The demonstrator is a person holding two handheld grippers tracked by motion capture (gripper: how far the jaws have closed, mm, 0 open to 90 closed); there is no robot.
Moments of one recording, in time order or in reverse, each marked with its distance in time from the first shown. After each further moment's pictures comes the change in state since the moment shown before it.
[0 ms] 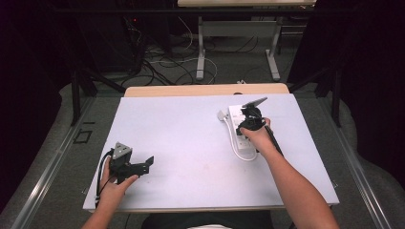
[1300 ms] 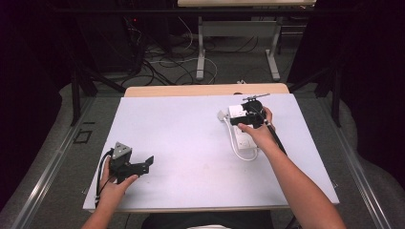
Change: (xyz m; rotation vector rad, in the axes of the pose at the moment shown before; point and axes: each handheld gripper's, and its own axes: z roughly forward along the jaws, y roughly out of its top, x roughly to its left) left arm 0.000 0.000 0.000 0.000 0.000 -0.002; right arm 0.015 0.003 -0.027 -0.307 -0.098 -0.188
